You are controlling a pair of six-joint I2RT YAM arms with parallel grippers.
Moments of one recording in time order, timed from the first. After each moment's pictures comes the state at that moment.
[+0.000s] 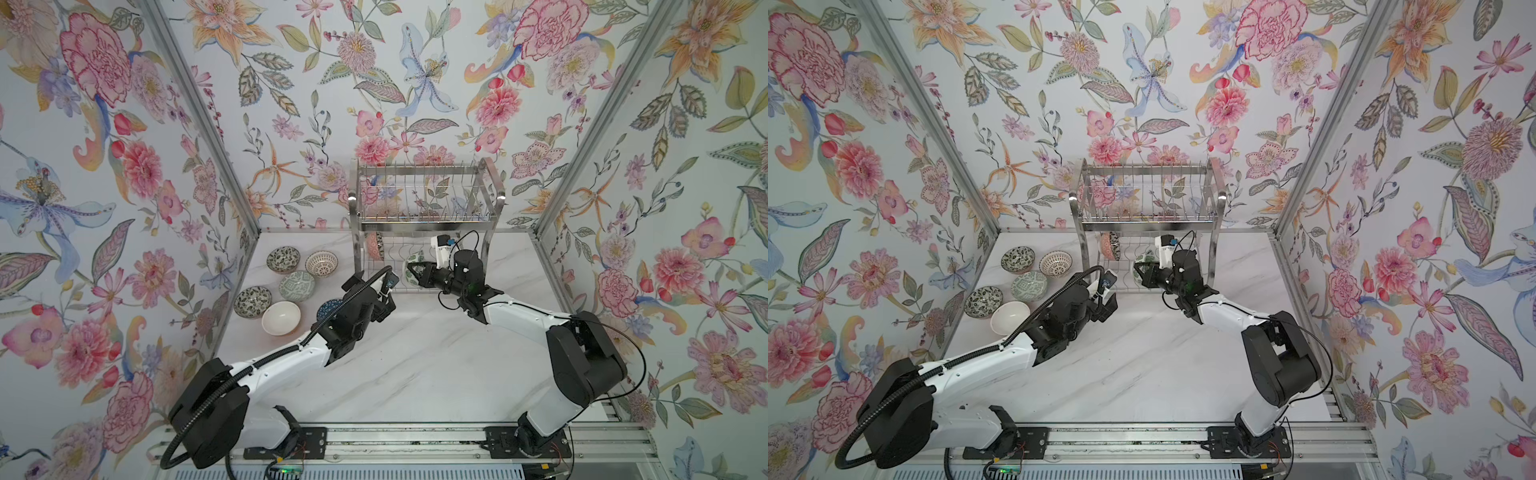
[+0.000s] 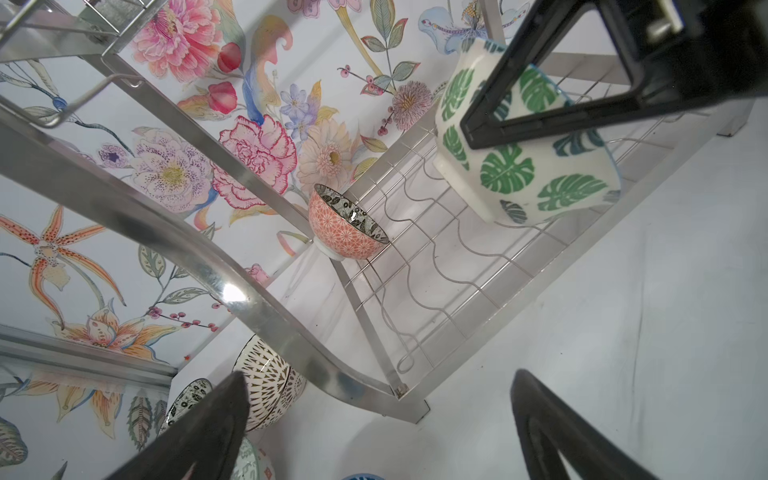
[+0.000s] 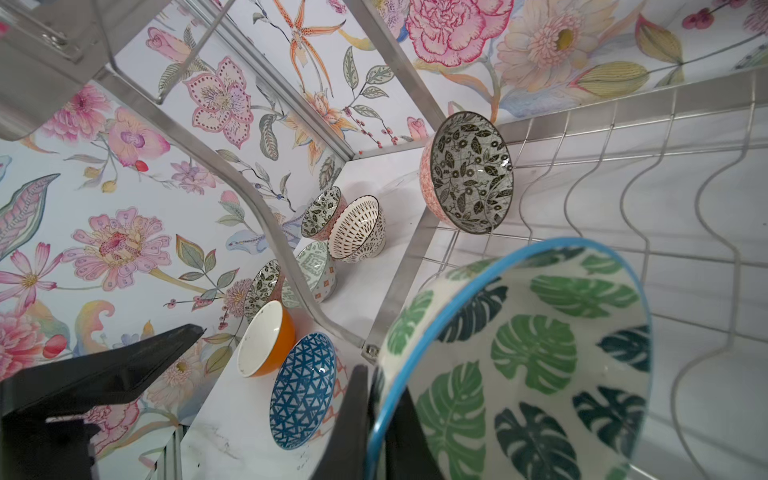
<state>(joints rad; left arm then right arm) -0.77 1.35 0.78 0.19 -0.46 0.41 0.50 1.69 1.00 0.44 -0.40 0.62</state>
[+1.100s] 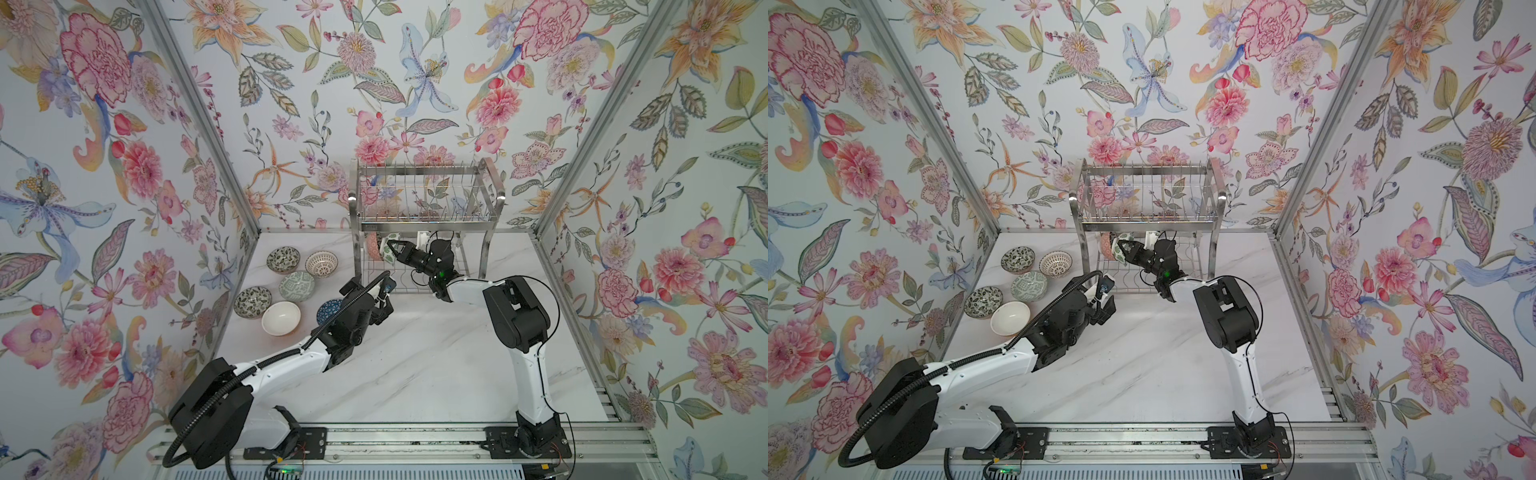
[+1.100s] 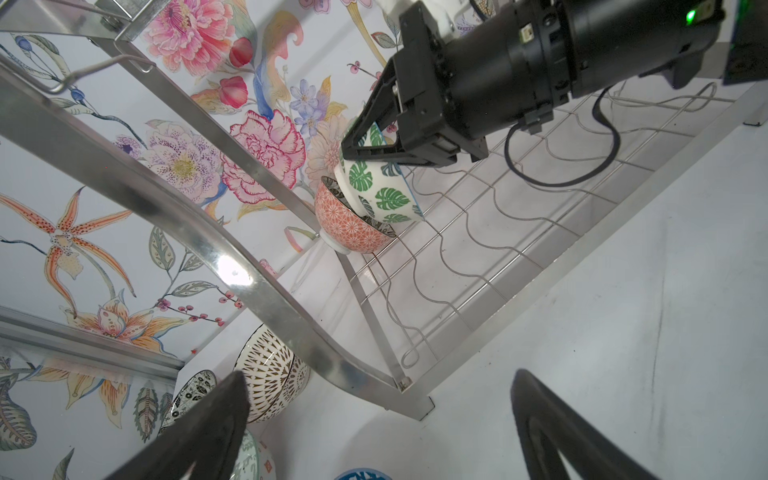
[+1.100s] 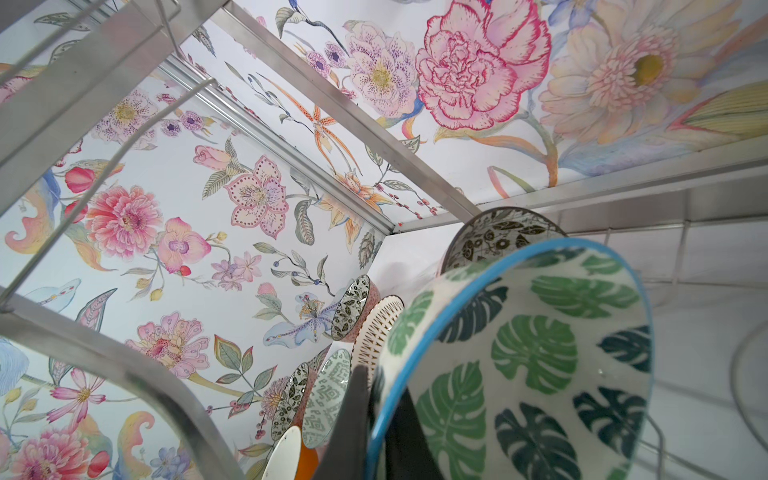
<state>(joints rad) -0.77 1.33 0.70 0.28 -0.48 0.42 0.51 2.24 1.44 0.82 -0.41 0.90</state>
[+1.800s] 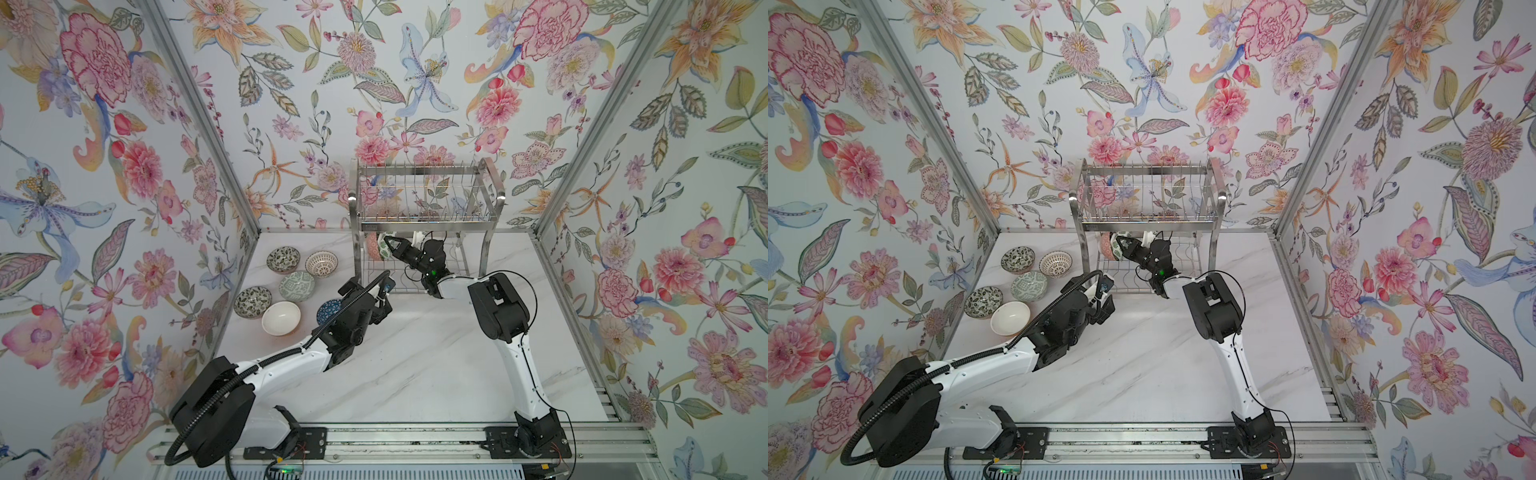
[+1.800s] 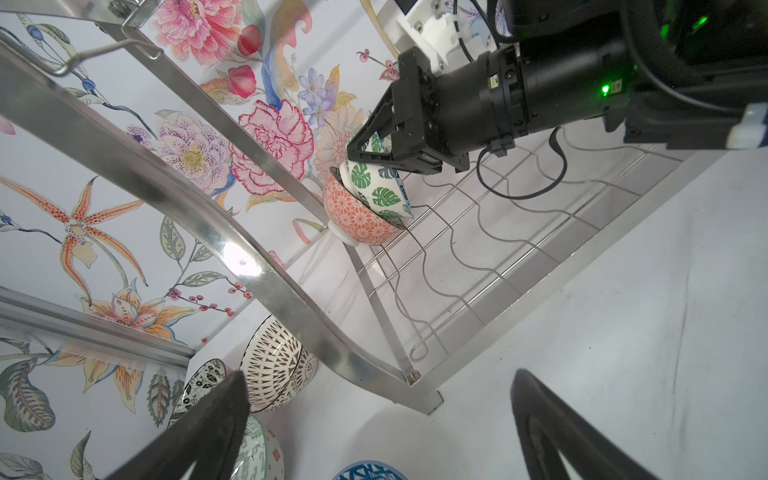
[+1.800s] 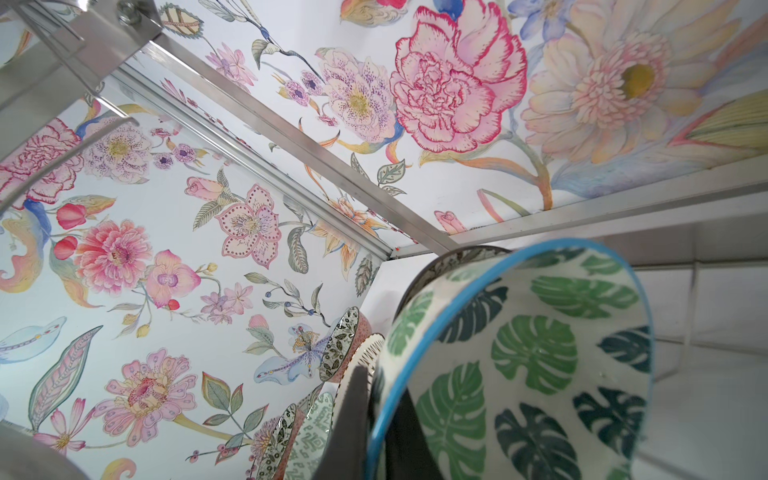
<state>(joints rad) -0.76 1.34 0.70 0.28 -0.51 0.42 0.50 2.43 1.62 0.89 -0.39 0.97</state>
